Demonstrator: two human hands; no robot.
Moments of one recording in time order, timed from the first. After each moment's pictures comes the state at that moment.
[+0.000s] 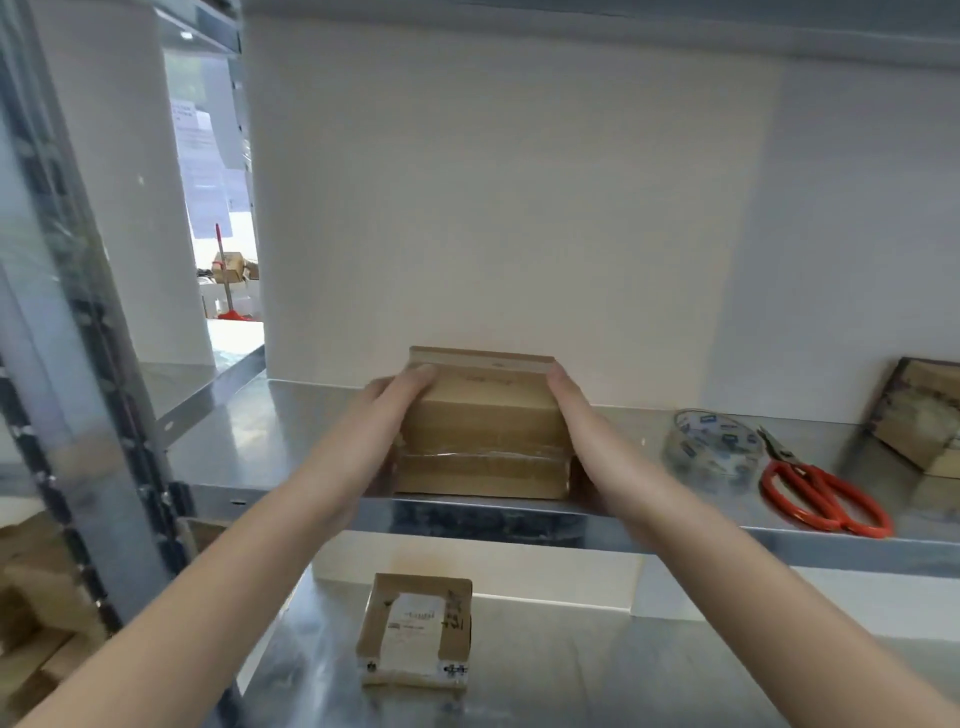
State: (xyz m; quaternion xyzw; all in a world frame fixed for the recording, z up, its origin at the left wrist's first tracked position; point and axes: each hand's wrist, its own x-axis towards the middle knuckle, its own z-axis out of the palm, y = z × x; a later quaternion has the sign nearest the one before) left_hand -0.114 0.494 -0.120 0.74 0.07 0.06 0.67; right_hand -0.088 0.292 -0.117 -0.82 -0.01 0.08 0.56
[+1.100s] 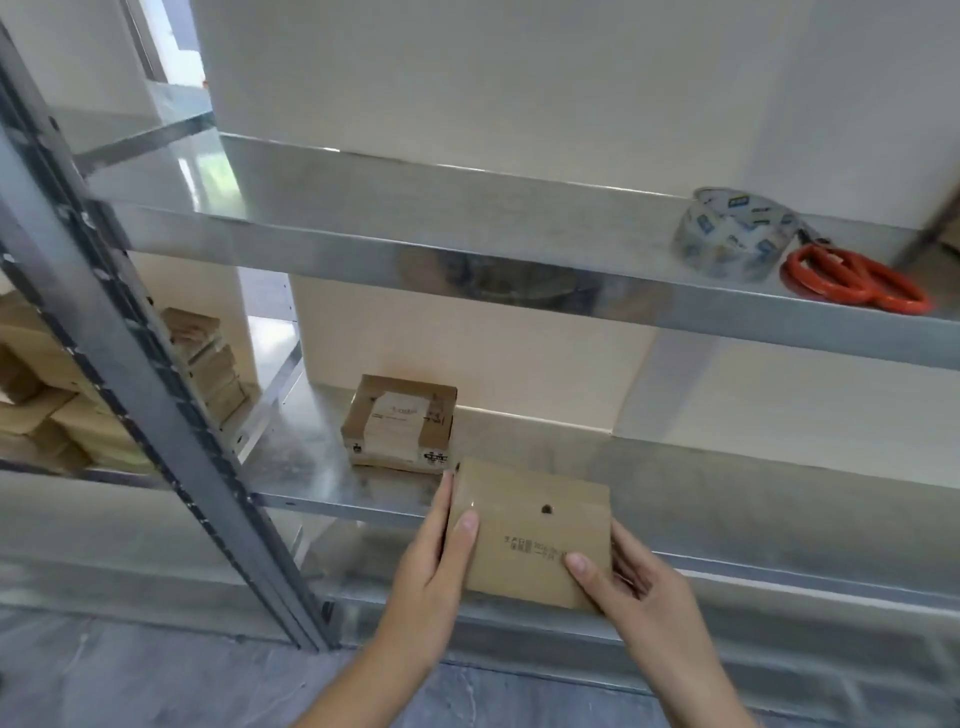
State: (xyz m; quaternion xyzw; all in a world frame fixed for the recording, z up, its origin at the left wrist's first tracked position) left_hand -0.252 0.376 -0.378 0.68 0.12 0.00 0.72; right_hand -0.236 0.184 -0.360 -0.75 0.03 0.10 0.66
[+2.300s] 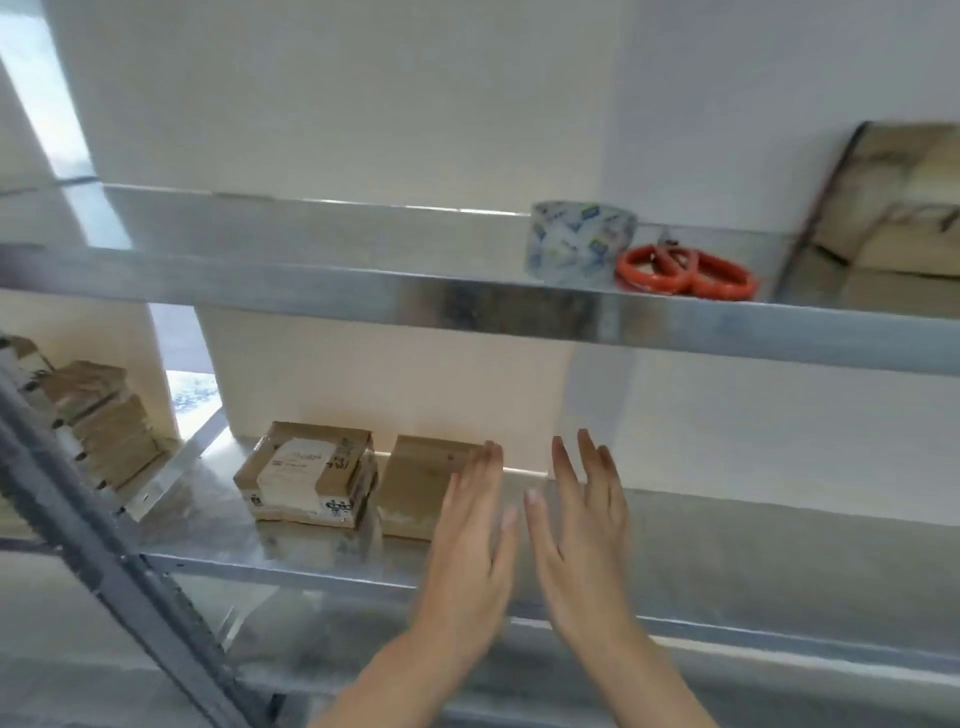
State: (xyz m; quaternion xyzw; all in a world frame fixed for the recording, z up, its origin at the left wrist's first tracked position) left_hand -0.161 0.237 -0.404 0.88 -0.06 0.19 0.43; right_hand -0.132 0.119 -0.401 -0.93 -0.10 -0.16 0.32
